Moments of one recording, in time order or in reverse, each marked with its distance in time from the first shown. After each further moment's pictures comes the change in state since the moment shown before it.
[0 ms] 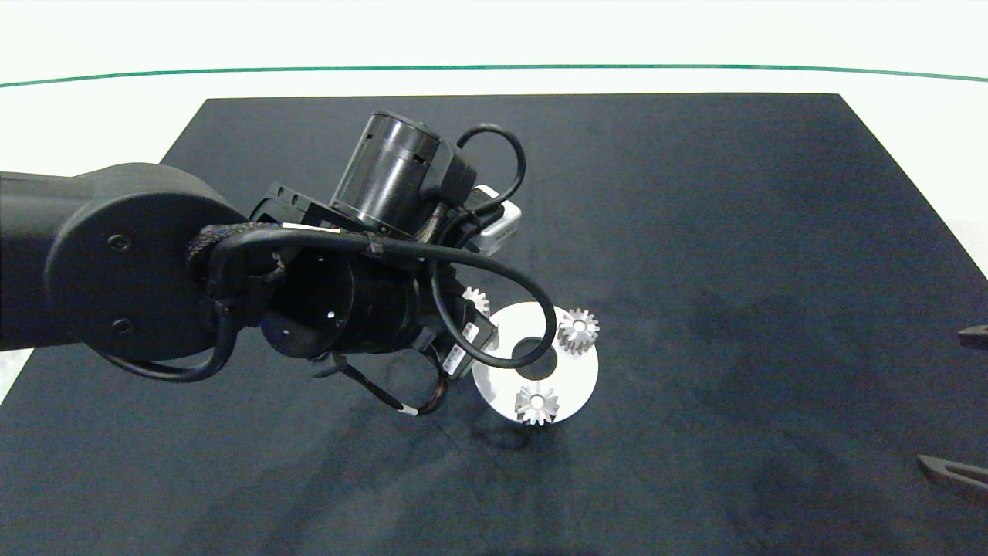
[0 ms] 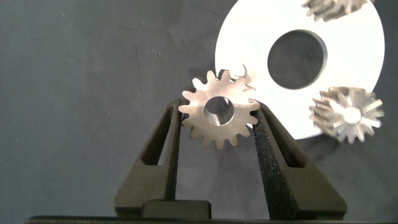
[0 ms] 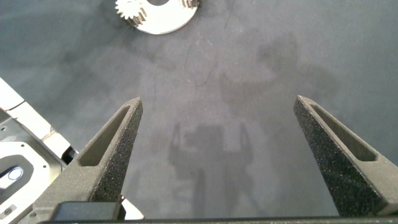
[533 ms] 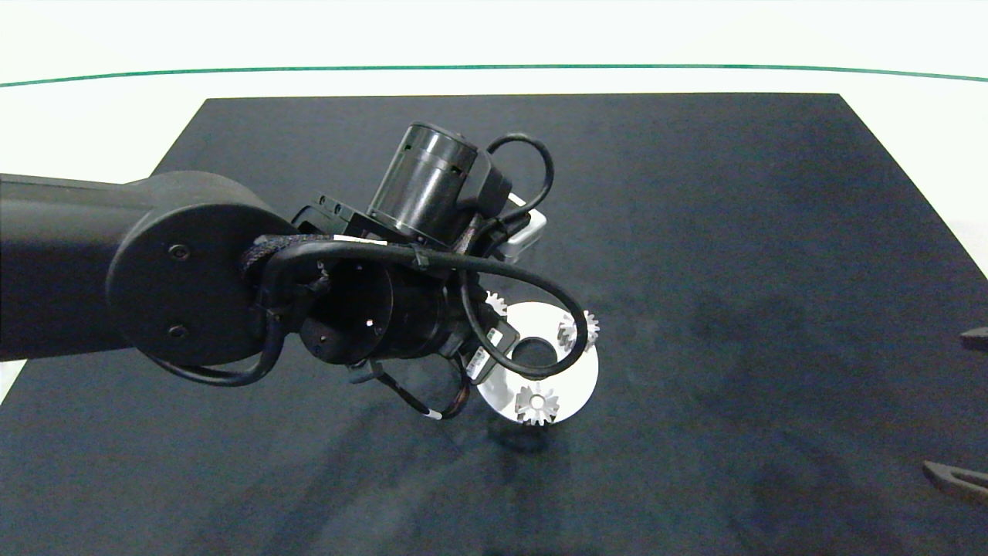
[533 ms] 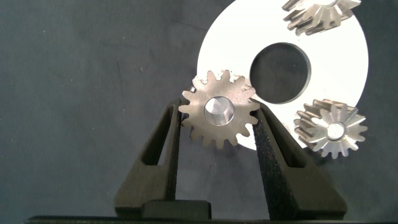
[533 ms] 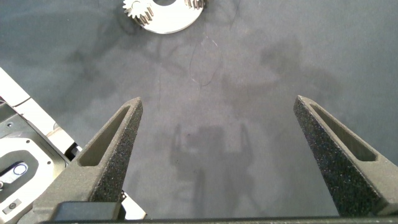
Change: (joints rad) left arm -0.038 0.047 -0.038 -0.002 0.022 -0.006; right arm 0.017 -0.007 0.000 0.004 -0.001 0.000
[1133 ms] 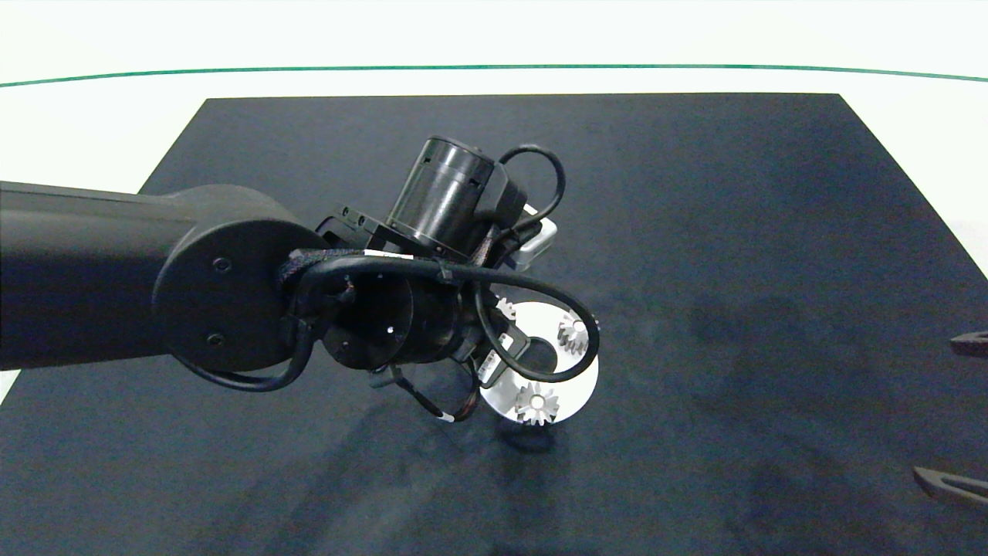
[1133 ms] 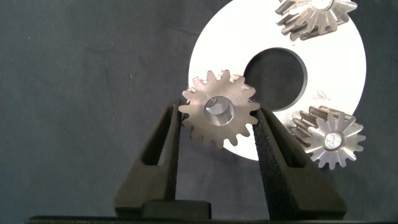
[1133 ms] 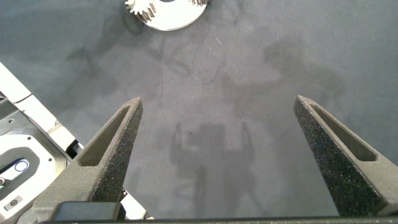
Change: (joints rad) left arm -0.005 0.027 -0.002 -0.023 0.000 0.002; right arm 0.007 0.009 0.005 0.000 0.001 0.000
